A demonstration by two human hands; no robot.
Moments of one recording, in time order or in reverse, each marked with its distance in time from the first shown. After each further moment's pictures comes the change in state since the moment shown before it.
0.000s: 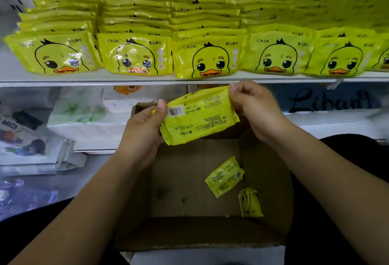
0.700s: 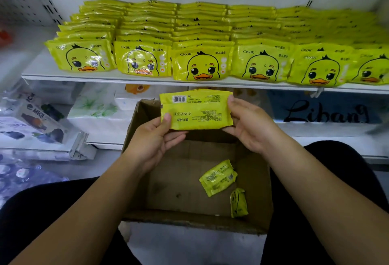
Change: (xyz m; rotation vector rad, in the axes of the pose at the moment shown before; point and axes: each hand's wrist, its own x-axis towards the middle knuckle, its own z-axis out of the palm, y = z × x) left_hand -0.055 -0.019 0.028 -0.085 0.007 -0.046; right_hand -0.038 0.005 -0.031 0.412 -0.138 0.353
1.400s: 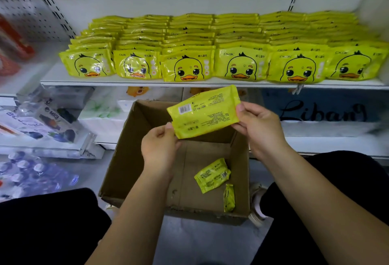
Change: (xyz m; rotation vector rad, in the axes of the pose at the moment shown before) left_hand -0.060 -0.047 0.083 0.218 0.530 0.168; right_hand -0.067 -0.004 -0.057 0.032 0.147 -0.281
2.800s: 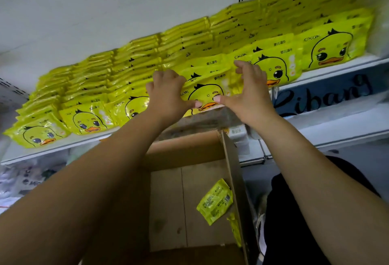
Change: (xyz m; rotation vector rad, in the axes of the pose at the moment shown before) left_hand 0.108 0.102 0.204 1.419 -0.325 1.011; right_hand 0.163 -0.042 -0.070 -0.823 0.196 -0.512
